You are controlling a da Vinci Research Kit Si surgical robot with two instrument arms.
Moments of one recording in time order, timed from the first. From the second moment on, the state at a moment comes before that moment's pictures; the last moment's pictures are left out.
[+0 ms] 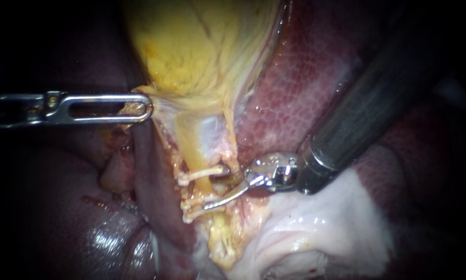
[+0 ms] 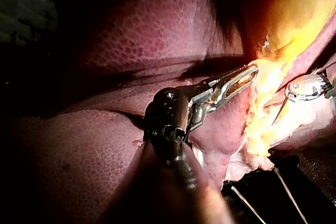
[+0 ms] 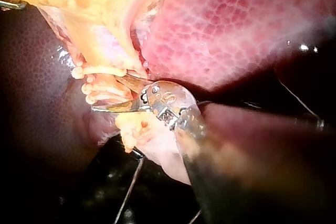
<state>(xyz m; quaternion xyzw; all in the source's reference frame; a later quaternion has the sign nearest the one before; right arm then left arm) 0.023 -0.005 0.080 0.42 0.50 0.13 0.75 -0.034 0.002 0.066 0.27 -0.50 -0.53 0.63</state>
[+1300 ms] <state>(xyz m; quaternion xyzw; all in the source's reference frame) 0.027 -0.007 0.077 0.49 0.52 0.11 0.69 -0.034 0.002 0.066 0.27 -0.50 -0.52 0.63</state>
